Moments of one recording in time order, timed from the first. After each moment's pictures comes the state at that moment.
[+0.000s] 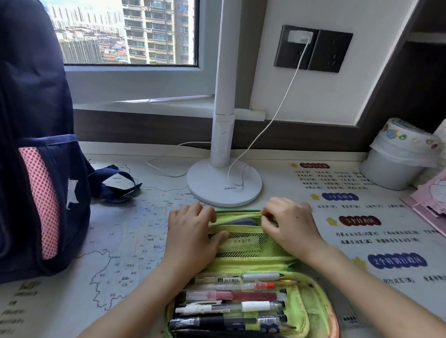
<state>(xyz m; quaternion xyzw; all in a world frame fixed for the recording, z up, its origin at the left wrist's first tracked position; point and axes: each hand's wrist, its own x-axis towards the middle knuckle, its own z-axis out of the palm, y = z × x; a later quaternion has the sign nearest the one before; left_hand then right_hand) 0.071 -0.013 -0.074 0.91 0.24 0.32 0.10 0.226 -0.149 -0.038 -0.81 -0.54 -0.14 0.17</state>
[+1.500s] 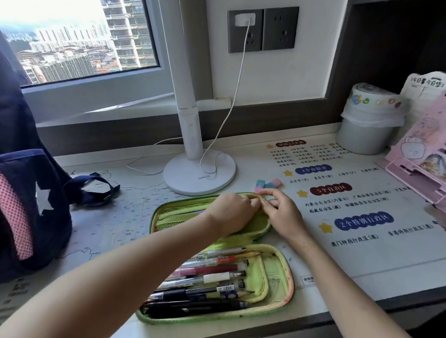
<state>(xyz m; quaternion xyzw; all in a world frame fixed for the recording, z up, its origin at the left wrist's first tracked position) 0.175 -0.082 -0.043 0.98 -0.02 0.02 -0.18 0.258 -0.190 -0.088 -0.80 -0.29 0.10 0.52</state>
